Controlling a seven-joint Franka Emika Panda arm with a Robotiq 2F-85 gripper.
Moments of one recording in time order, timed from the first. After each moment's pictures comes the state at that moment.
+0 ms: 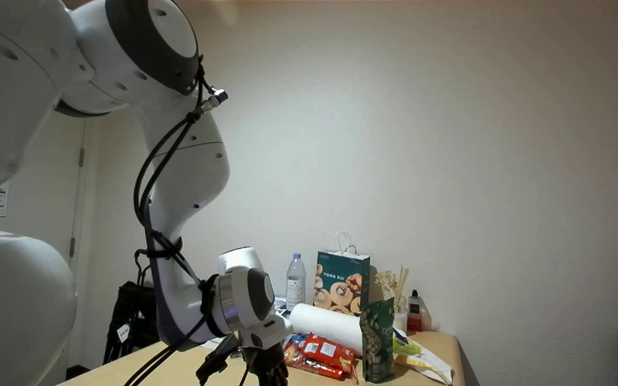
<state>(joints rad) 0.56 0.43 -0.56 -2.47 -0.42 2.94 1.76</state>
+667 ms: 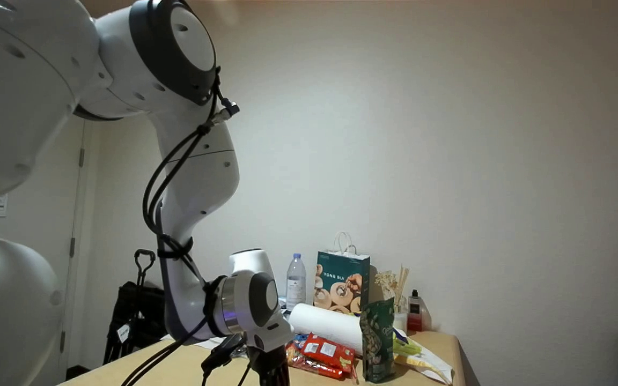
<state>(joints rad) 0.39 0.45 -0.38 -2.41 -0.29 2.94 1.72</state>
